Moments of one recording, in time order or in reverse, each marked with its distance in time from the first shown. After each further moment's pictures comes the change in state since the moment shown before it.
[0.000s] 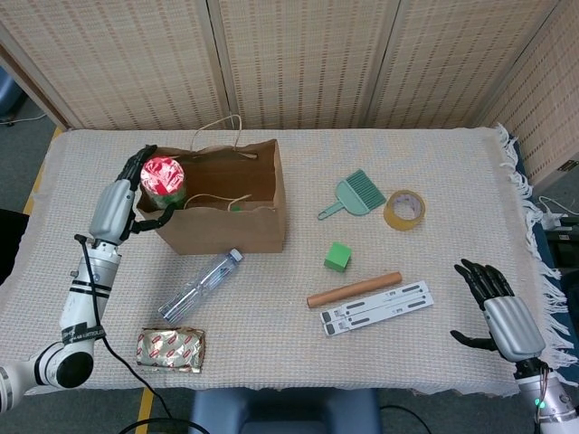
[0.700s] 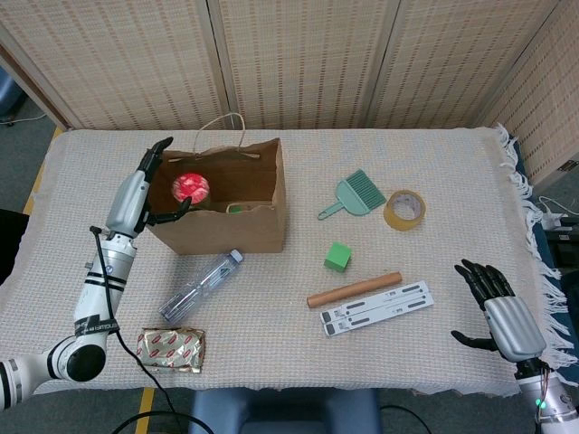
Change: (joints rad) left arm -0.069 -0.016 -0.075 -0.057 -0.136 -0.039 0.017; right arm 0.001 0.003 -0.001 0.000 0.001 -0.003 -0.003
